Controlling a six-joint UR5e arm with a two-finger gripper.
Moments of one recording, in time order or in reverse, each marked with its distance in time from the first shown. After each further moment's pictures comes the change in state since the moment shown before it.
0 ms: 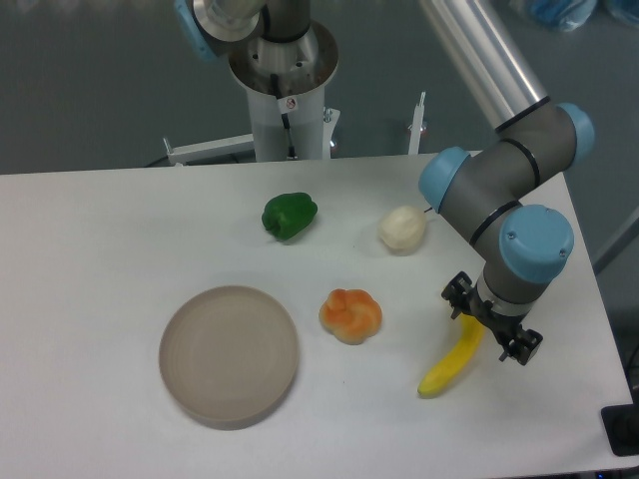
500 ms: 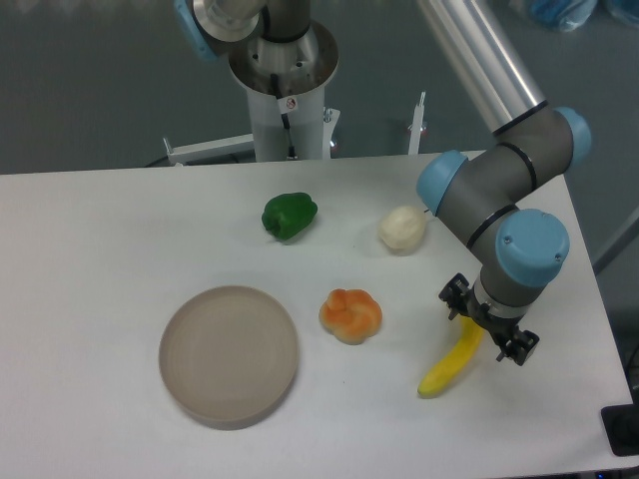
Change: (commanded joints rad) arm -0.035 -0.021 -0.017 0.009 0.017 -0.136
